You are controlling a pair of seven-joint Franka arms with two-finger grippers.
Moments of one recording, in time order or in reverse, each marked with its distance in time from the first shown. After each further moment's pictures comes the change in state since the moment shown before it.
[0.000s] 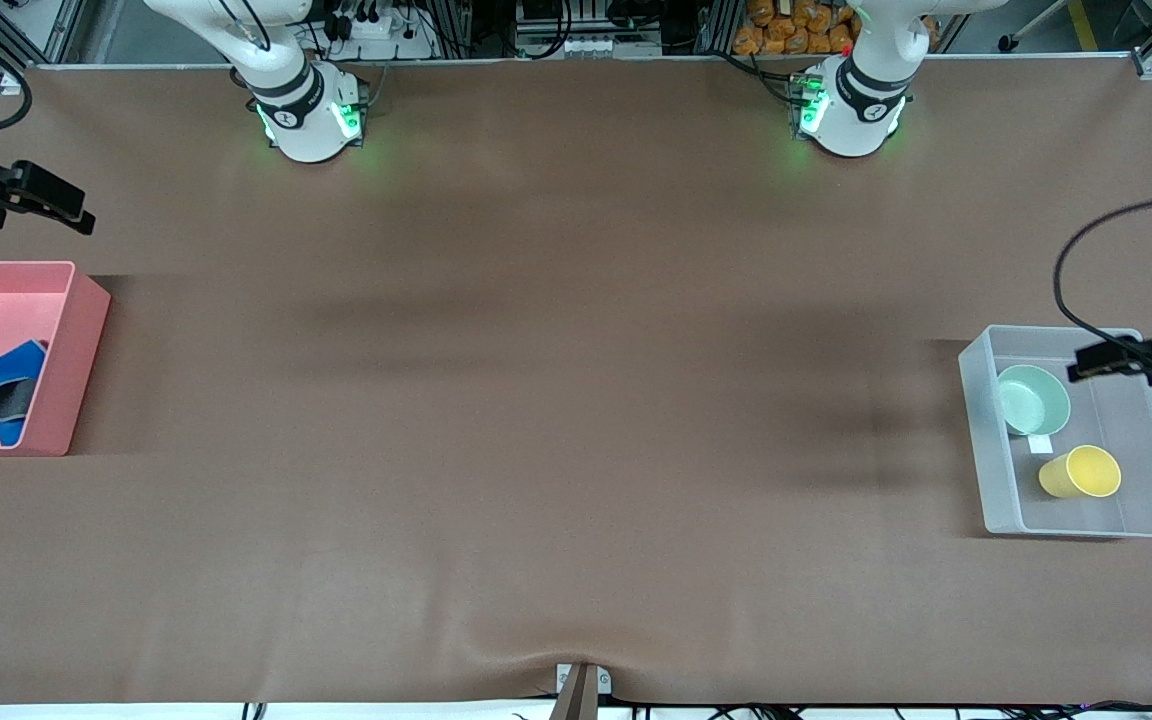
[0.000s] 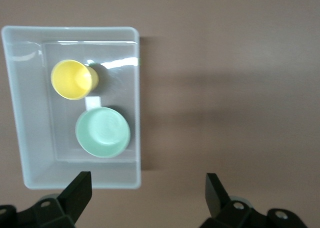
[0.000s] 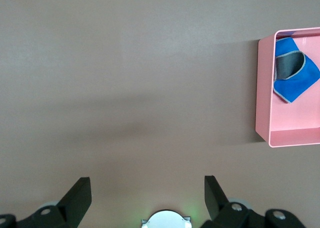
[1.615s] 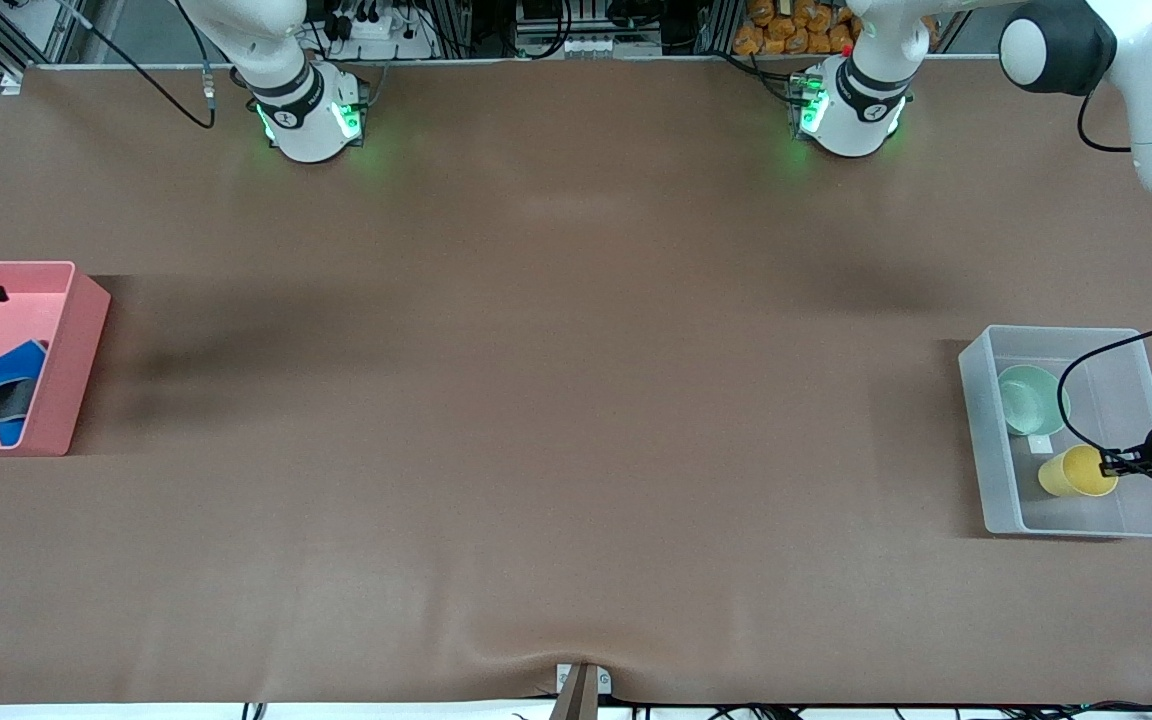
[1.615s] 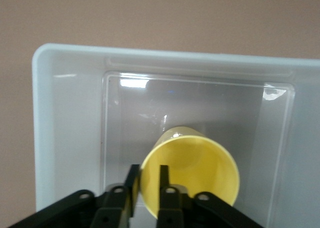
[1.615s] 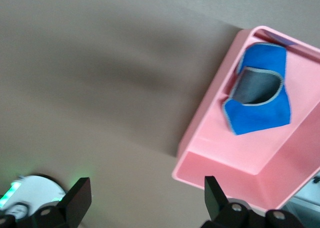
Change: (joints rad) left arm 0.118 0.557 0.163 0.163 -0.123 0.465 0.228; right arm -0.302 0.339 -0.029 0.002 -0.138 0.116 -0.719
